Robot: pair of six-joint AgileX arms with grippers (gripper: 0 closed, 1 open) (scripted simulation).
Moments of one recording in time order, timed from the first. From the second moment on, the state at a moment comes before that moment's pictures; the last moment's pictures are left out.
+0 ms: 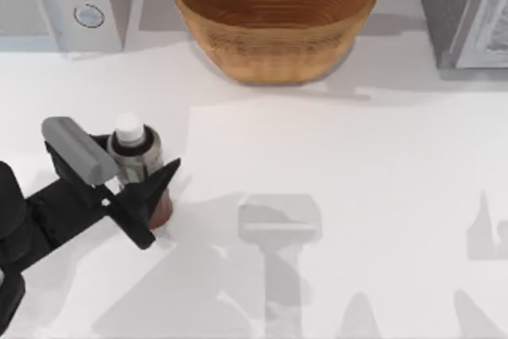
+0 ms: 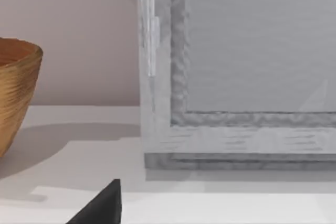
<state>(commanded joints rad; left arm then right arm) -0.18 1.90 0.25 1.51 0.65 0.11 0.00 0.00 0.00 0.00 0.00 0.00</state>
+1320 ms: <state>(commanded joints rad) 0.44 0.66 0.18 0.15 1.23 0.31 0.00 0.00 0.00 0.00 0.00 0.00</state>
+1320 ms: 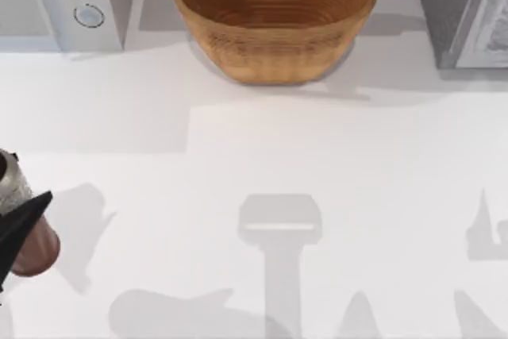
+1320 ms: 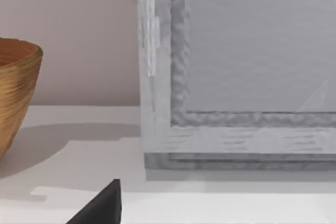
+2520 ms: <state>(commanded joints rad) -0.24 1.63 1.29 0.11 0.07 0.09 0.00 0.00 0.00 0.00 0.00 0.00</state>
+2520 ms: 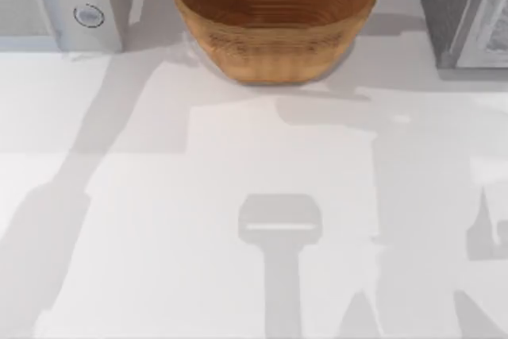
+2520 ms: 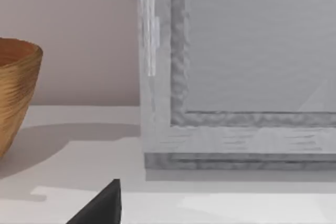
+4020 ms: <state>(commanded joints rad) -0.66 2.27 2.02 0.13 -0.66 -0.06 0.00 0.00 0.00 0.00 0.00 0.00</state>
